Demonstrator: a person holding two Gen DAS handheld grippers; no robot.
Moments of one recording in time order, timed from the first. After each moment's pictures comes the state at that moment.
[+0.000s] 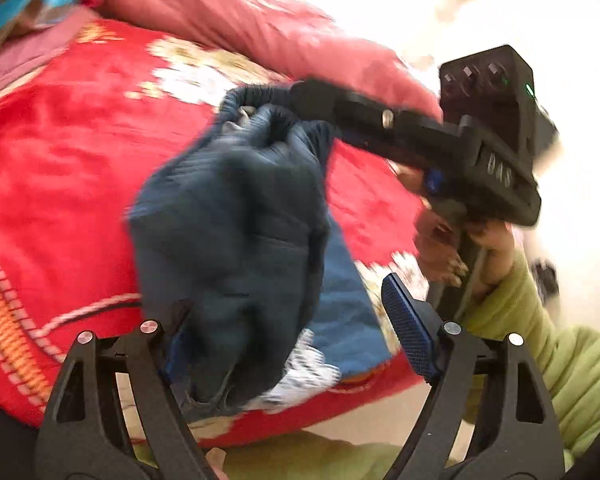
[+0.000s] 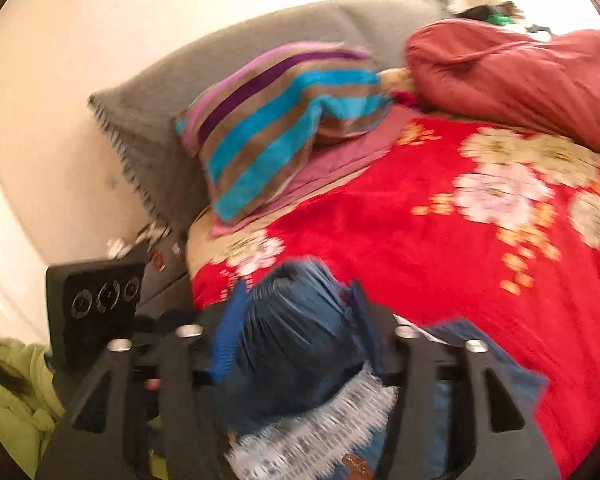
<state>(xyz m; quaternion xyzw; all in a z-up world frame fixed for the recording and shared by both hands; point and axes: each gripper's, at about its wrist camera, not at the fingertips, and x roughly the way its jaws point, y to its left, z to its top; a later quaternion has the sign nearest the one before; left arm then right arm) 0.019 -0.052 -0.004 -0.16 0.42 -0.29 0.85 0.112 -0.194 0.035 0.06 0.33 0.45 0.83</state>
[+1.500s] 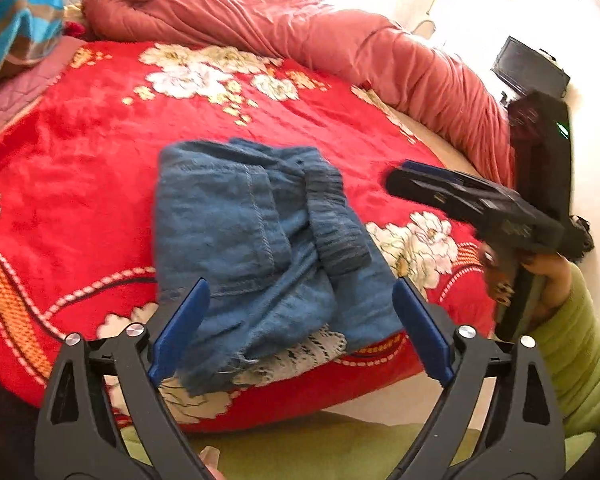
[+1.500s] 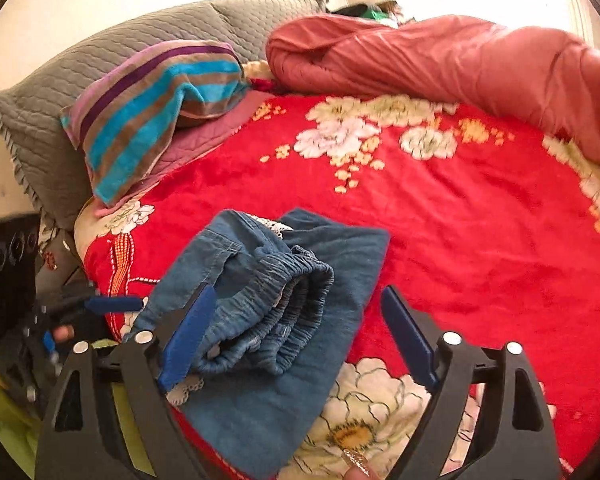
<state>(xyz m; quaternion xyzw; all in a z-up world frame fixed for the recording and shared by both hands) -0.008 -0.070 -0.004 -0.08 0.42 -0.25 0.87 0.034 -0.256 0.013 0.01 0.36 0.27 0.90</state>
